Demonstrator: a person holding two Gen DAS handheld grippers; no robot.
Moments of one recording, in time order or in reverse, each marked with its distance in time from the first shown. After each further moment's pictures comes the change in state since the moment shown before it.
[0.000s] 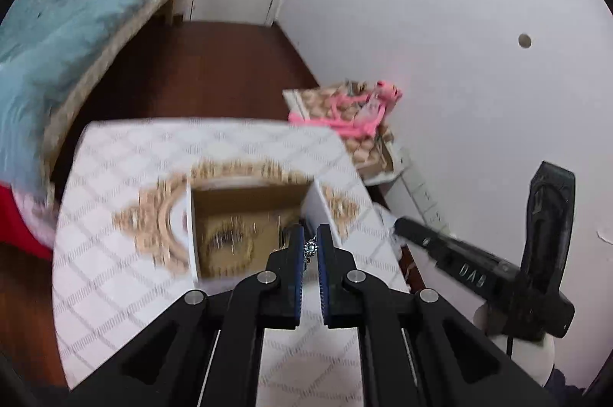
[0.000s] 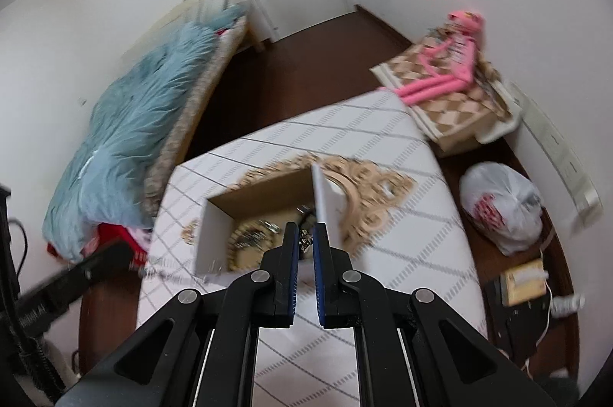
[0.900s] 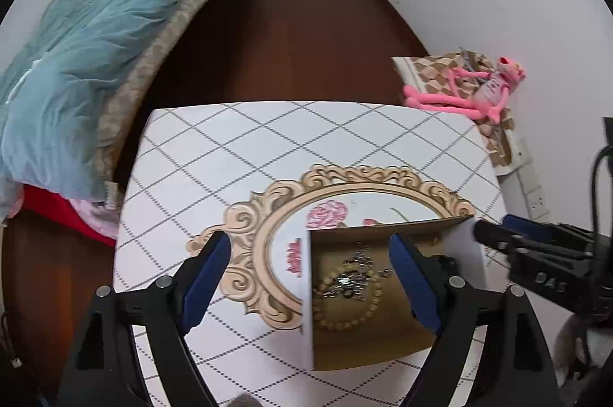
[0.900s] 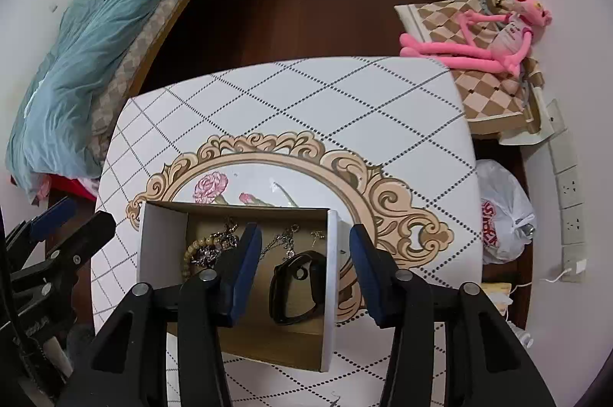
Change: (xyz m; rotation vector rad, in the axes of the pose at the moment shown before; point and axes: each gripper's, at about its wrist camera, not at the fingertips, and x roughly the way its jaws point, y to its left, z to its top) left arm 0.094 0.083 0.038 -0.089 0.186 0.393; right arm 0.148 0.026 0.082 -0.168 0.373 -0.150
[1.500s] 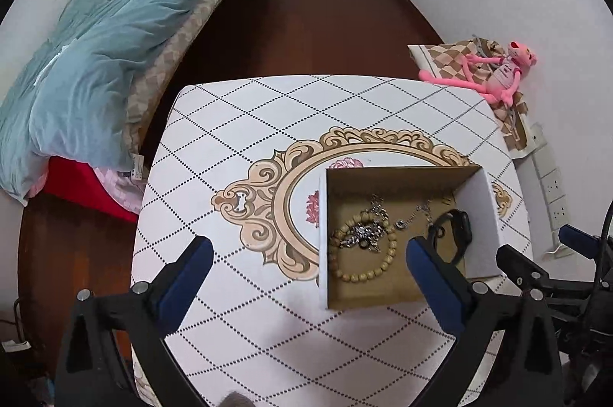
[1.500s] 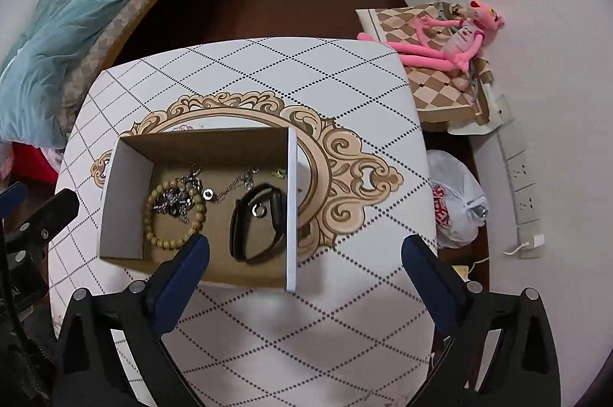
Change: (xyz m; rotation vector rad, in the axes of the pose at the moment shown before) left arm -0.026 -0.005 -0.045 0.011 0.004 0.077; right arm -0.027 0.005 -0.069 -0.027 -0.036 -0.198
